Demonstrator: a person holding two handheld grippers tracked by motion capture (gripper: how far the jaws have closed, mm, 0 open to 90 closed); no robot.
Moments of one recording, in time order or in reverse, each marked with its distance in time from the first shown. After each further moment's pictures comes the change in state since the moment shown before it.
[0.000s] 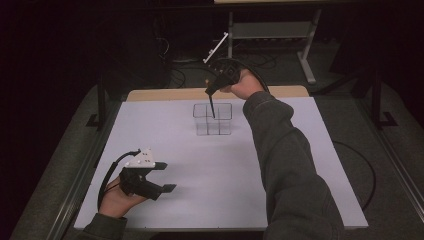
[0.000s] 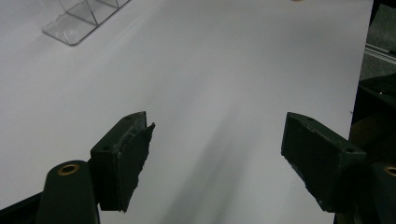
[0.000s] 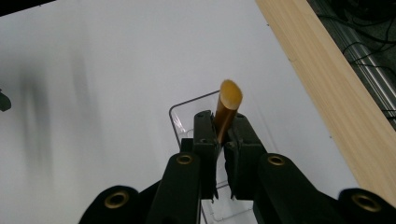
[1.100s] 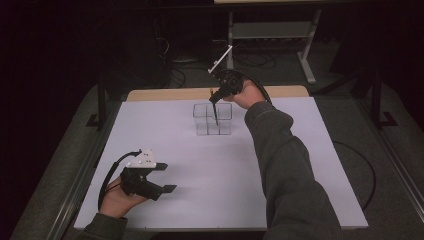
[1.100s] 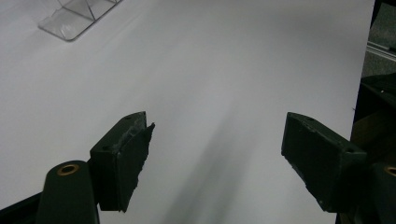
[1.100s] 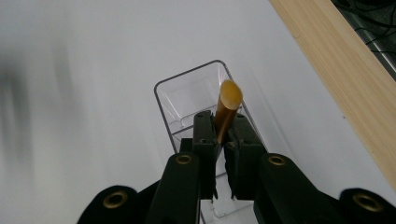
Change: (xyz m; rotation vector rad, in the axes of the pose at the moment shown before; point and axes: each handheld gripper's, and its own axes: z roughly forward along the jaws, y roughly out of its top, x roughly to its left) left arm 0.000 -0.002 0.003 0.011 -0.009 -0.013; right arm -0.006 -0.028 0.024 -0.001 -0.001 0.047
